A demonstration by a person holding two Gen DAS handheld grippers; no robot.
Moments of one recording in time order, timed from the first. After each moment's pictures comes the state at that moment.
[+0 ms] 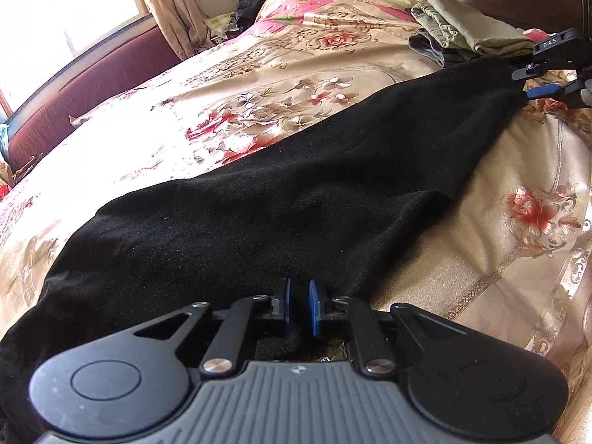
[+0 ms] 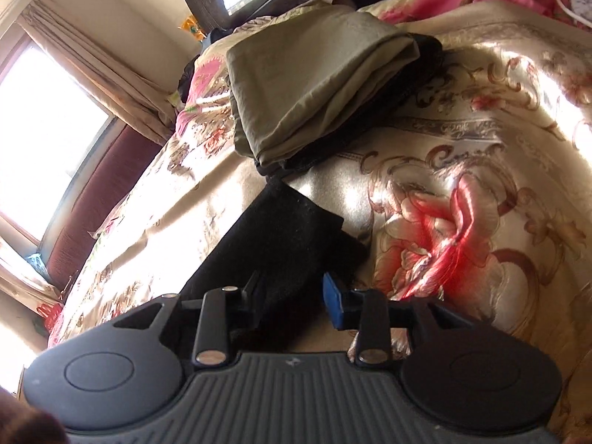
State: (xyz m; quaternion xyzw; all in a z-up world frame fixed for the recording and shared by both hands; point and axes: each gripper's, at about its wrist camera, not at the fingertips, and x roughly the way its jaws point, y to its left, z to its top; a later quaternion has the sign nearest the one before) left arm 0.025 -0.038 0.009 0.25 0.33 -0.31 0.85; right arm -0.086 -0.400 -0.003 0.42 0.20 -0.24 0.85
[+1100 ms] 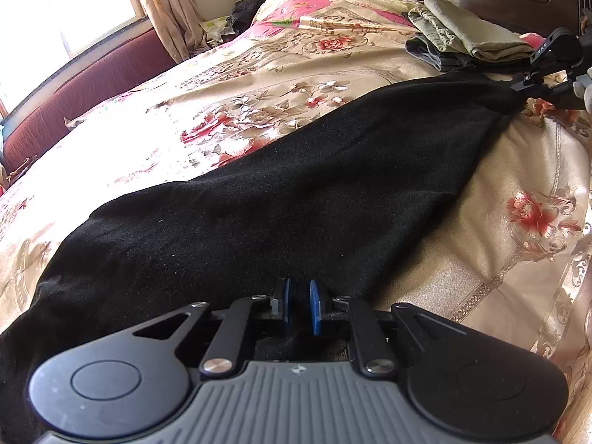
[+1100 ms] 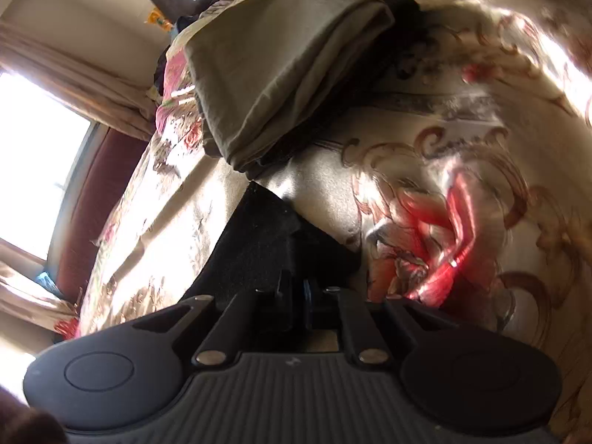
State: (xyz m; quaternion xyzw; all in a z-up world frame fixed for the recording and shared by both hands) left arm 0.026 -0.035 0.009 0.25 0.33 -0.32 0.85; right arm -0.077 -0.432 -0.021 0.51 0.22 -0.24 0.80
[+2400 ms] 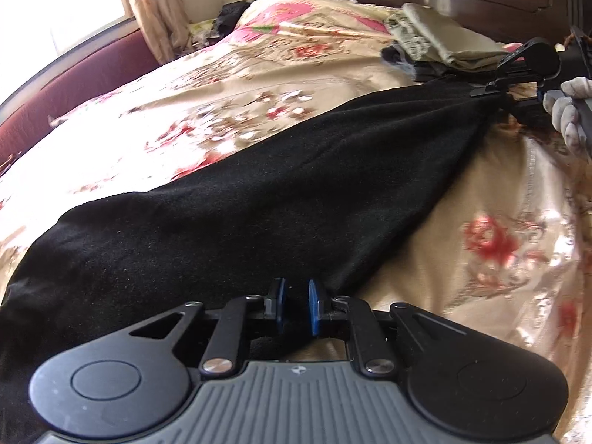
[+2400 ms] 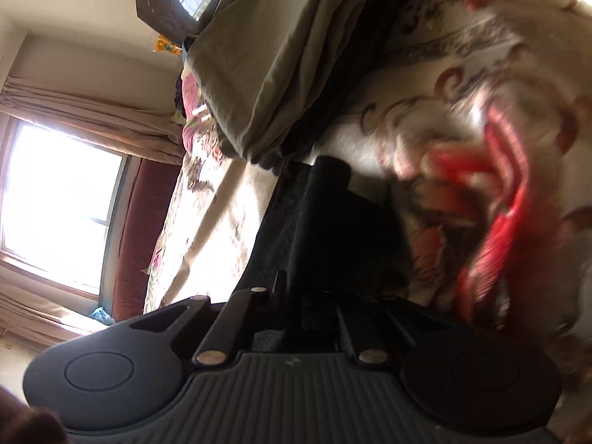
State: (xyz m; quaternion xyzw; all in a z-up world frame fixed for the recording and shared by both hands) left arm 0.006 -0.074 0.005 0.23 0.33 -0.36 0.84; right arm -0.097 -0.434 -0.039 0.57 0.16 -0.20 0.78
